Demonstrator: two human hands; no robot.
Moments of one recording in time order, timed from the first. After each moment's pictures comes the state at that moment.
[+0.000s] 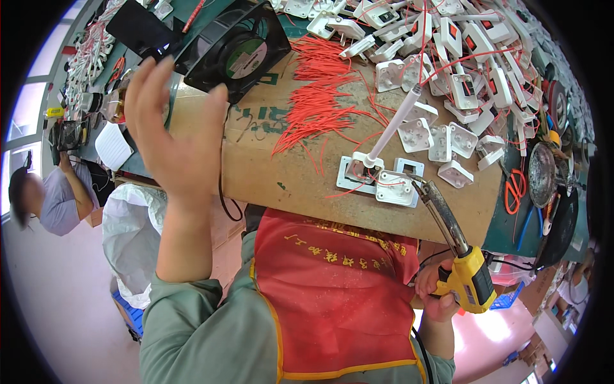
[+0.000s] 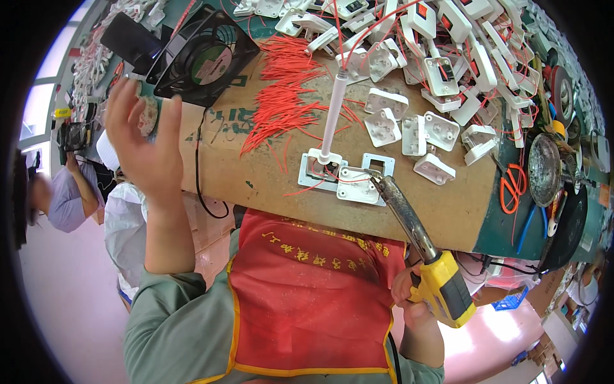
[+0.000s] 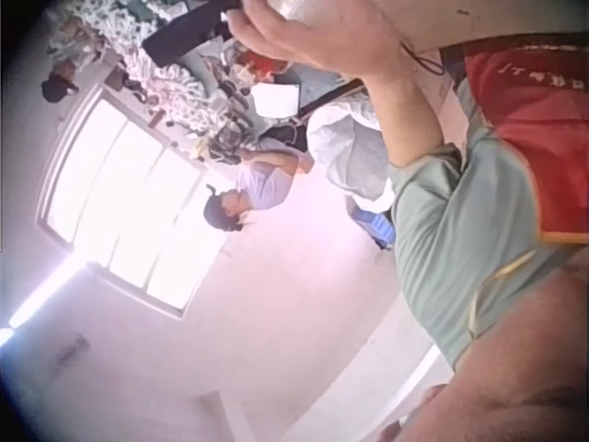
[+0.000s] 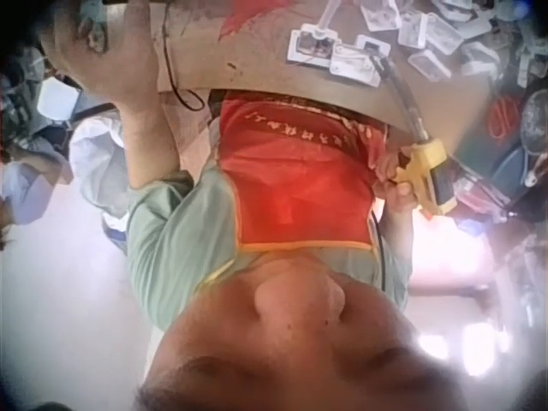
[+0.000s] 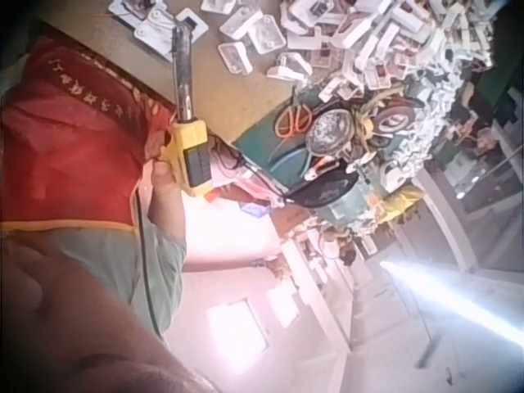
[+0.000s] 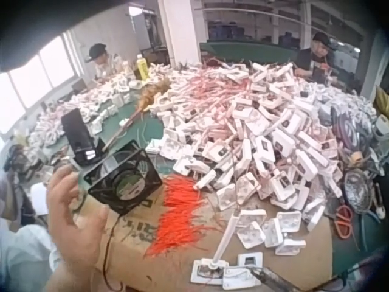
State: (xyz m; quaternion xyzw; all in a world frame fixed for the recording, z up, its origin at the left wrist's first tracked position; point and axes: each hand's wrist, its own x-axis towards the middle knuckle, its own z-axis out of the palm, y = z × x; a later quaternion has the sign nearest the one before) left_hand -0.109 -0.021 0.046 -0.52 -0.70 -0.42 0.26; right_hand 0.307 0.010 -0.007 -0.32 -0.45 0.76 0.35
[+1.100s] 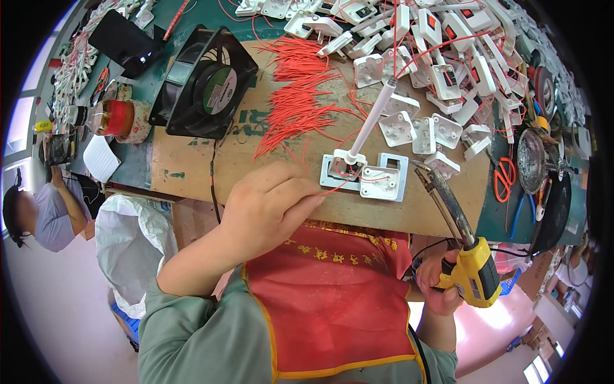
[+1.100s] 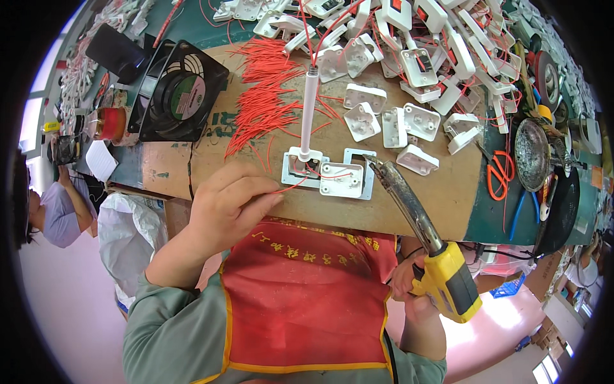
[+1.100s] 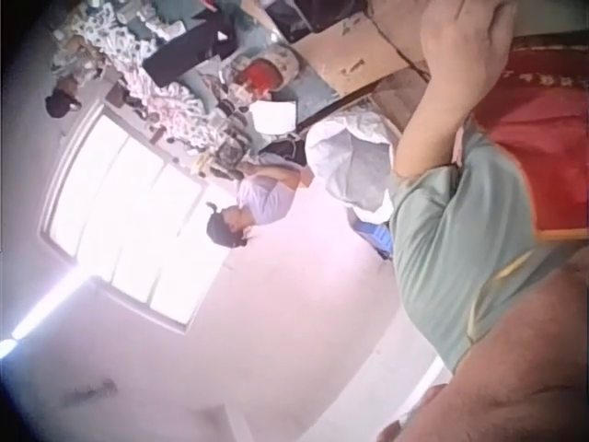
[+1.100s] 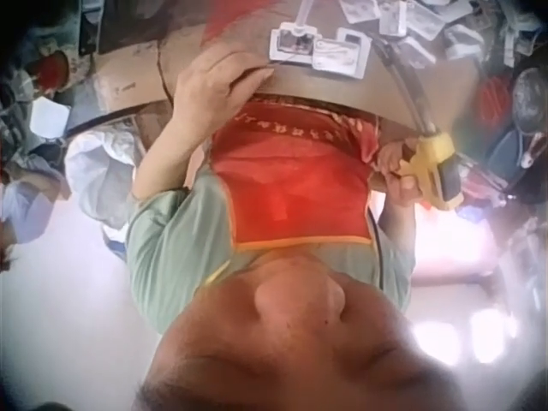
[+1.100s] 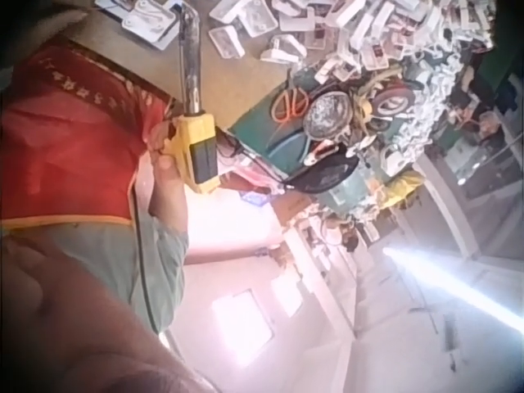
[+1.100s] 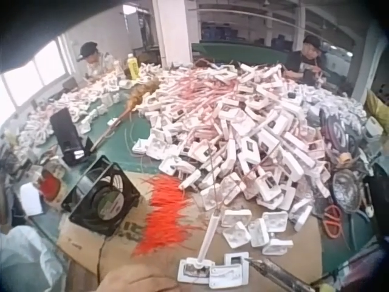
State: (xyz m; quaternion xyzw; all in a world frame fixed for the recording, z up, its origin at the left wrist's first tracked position) left_hand -0.023 -0.040 0.024 -0.65 -0.67 -0.33 -0.17; right_hand 0.306 0.018 0.004 -0.32 -0.46 0.74 0.38
